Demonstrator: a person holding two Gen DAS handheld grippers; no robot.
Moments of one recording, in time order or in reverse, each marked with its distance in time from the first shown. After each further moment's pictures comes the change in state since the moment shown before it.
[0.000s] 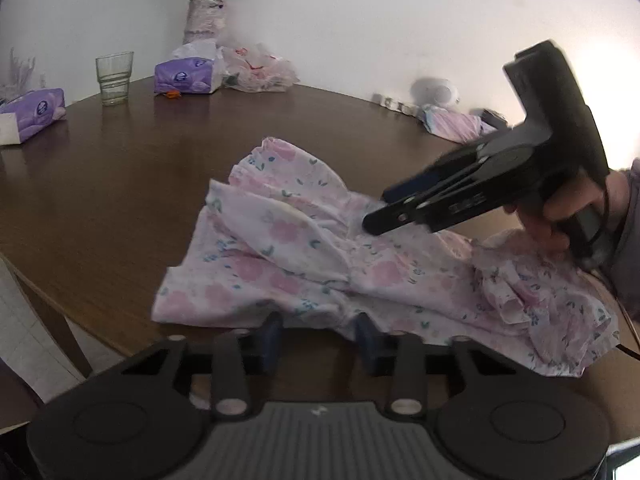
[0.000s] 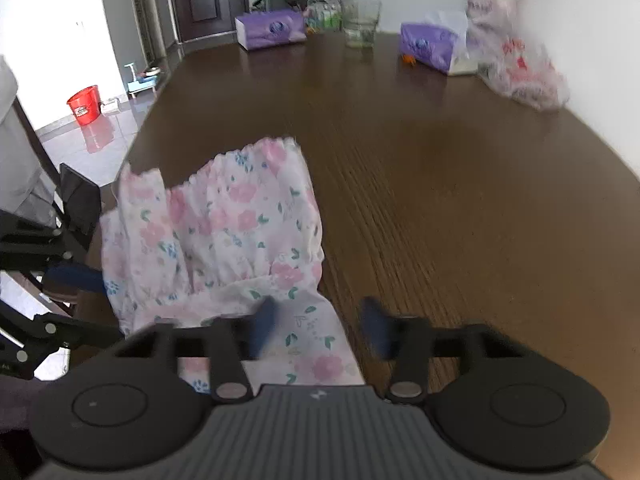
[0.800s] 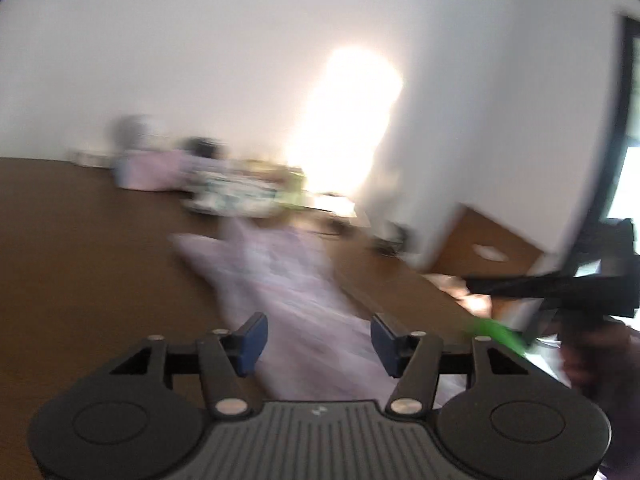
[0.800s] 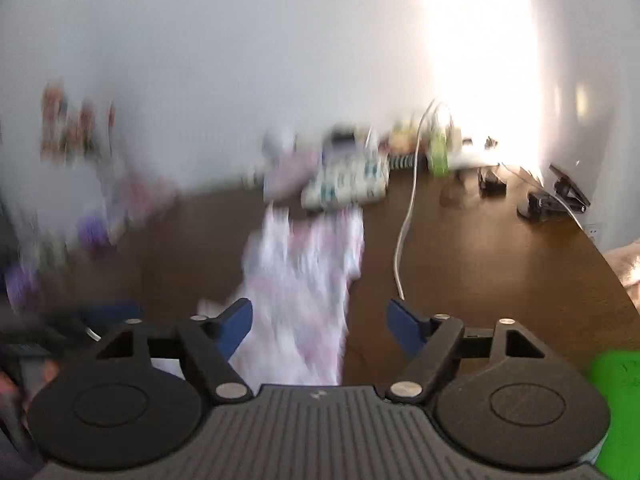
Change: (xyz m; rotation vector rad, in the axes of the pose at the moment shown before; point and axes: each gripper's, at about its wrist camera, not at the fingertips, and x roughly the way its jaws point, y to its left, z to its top) left arm 0.042 -0.151 0.033 0.351 -0.068 -0.846; right arm -0.258 0.056 -0.271 0.838 -0.451 -0.655
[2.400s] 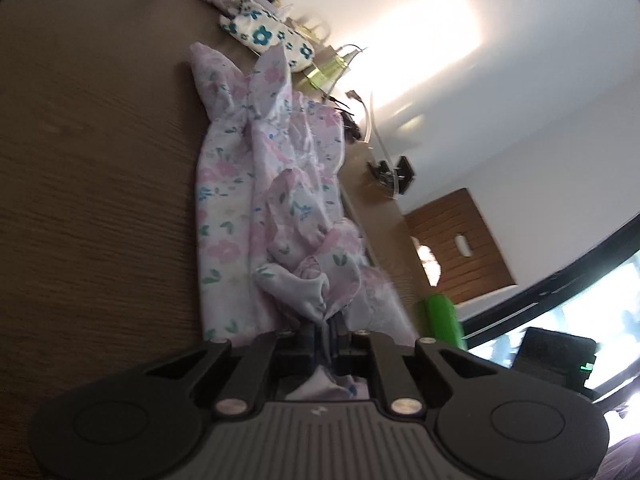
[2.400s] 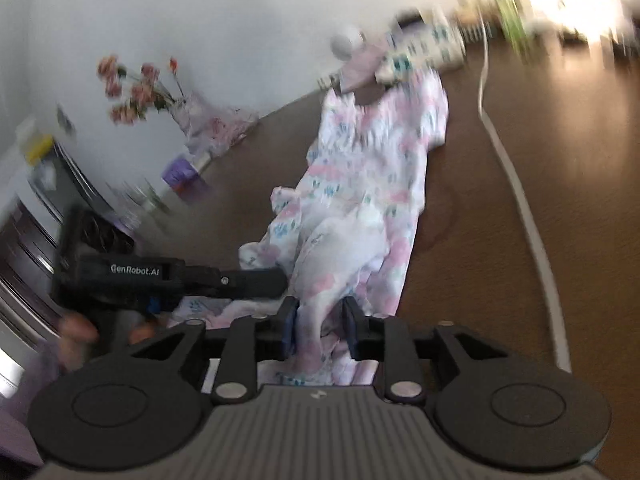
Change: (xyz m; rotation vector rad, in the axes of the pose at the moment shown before) left arm 0.073 0.038 -0.034 -0.522 0.235 -0.072; right arm 0.051 -0.012 -0.053 0.084 0.150 0.288
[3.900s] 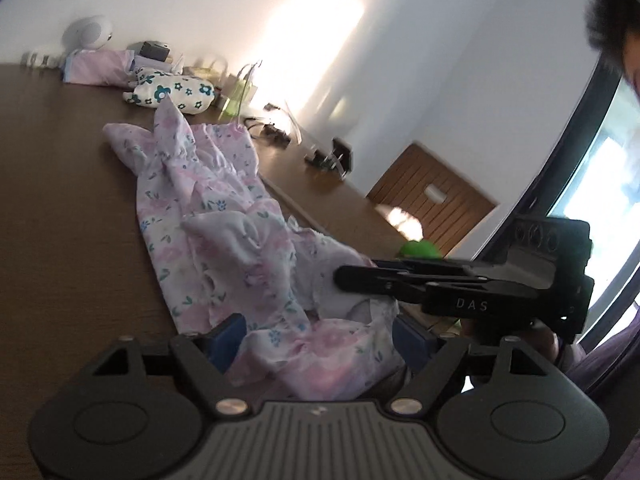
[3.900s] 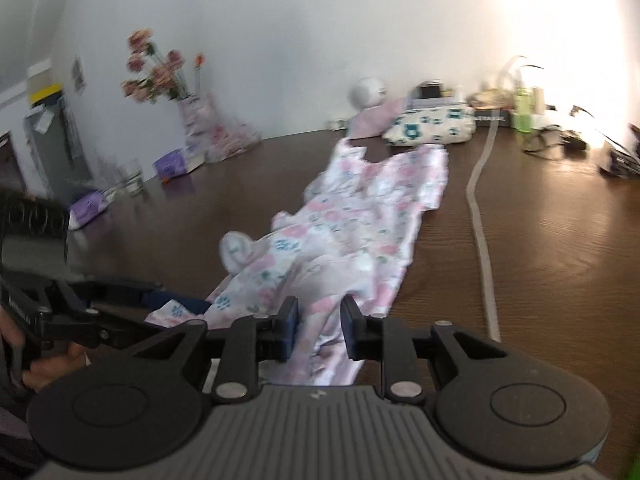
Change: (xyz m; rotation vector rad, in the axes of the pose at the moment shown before) left arm -0.024 -0.043 -0.053 0.402 -0.067 -0.026; right arm -0.026 0.015 -0.008 -0.185 -0.100 -0.100
